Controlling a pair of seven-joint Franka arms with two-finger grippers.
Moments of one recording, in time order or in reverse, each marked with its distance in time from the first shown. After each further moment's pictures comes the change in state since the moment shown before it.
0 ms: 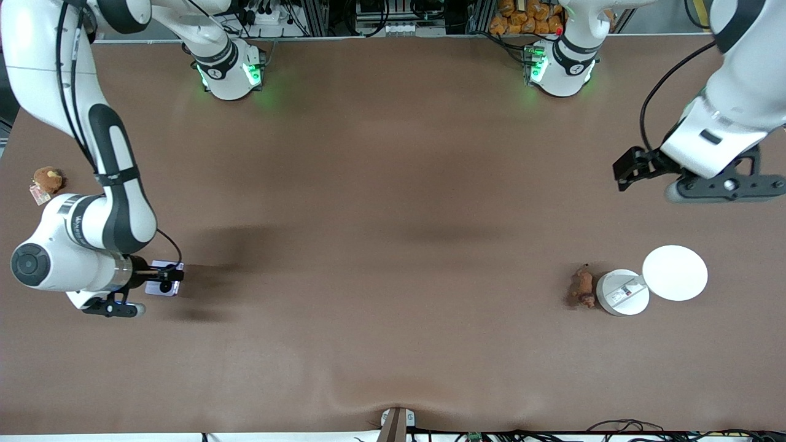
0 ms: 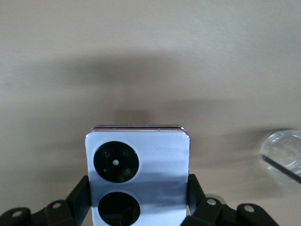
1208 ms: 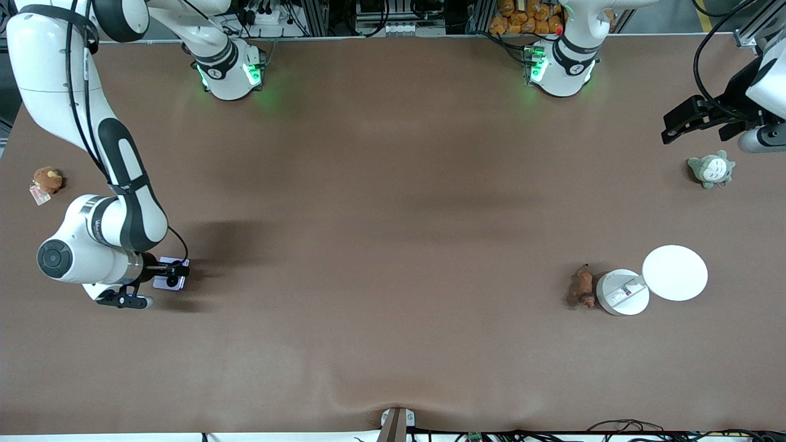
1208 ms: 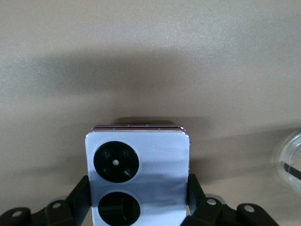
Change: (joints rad) left arm -0.049 -0.142 0.190 -0.080 -0.112 -0.135 0.075; right arm -0.013 0.030 0.002 -0.113 0.000 0.150 -0.003
